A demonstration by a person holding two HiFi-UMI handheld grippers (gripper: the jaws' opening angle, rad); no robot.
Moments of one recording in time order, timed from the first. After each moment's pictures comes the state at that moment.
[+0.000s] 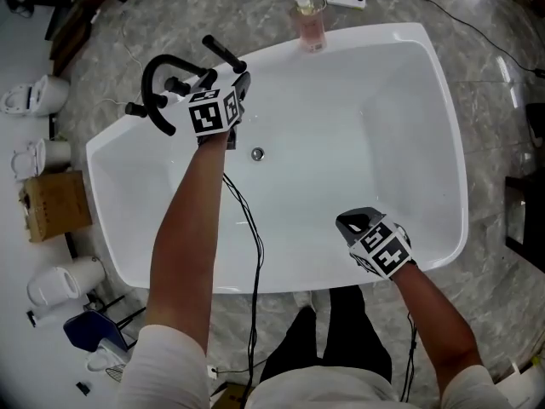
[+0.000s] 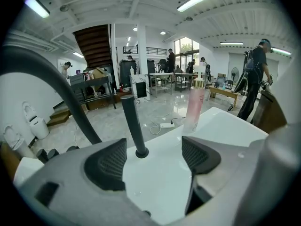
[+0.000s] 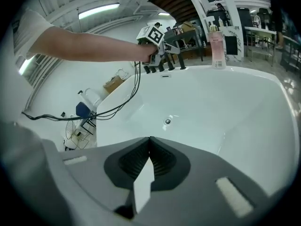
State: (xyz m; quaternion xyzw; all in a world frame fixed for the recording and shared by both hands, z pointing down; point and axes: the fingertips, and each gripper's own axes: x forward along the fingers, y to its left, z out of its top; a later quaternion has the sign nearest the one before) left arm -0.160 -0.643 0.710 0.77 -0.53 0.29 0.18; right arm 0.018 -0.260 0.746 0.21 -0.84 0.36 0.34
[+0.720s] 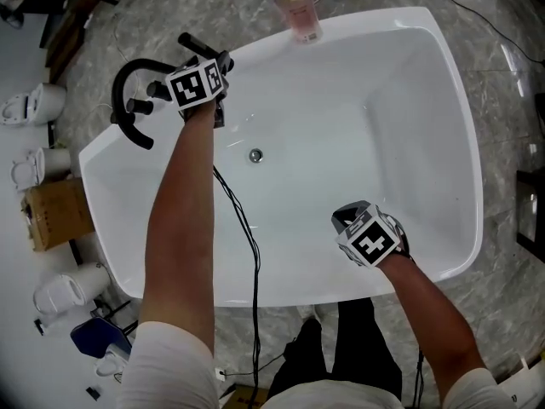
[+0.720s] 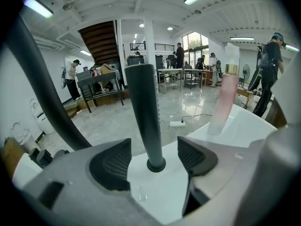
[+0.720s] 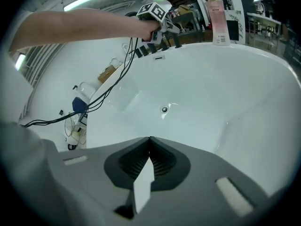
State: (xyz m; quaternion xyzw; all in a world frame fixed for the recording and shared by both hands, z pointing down) left arm -0.179 -0.715 0.755 0.74 -0.58 0.30 0.18; right arm 0.007 -0.280 0.821 0.19 -0.80 0.39 0.41
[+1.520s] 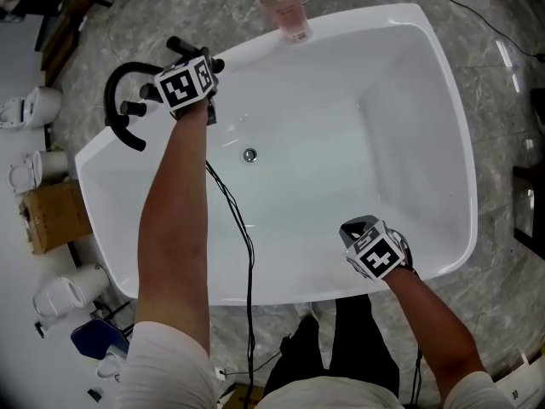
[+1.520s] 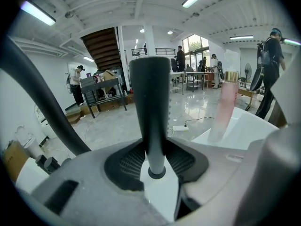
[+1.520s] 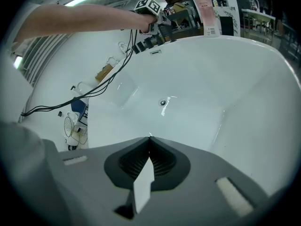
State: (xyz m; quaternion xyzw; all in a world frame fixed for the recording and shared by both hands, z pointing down) left arm -0.173 -0.723 0.732 0.73 -0.60 0.29 0.15; right arm 0.041 -0.238 0.834 0.20 -0.79 0.41 0.41
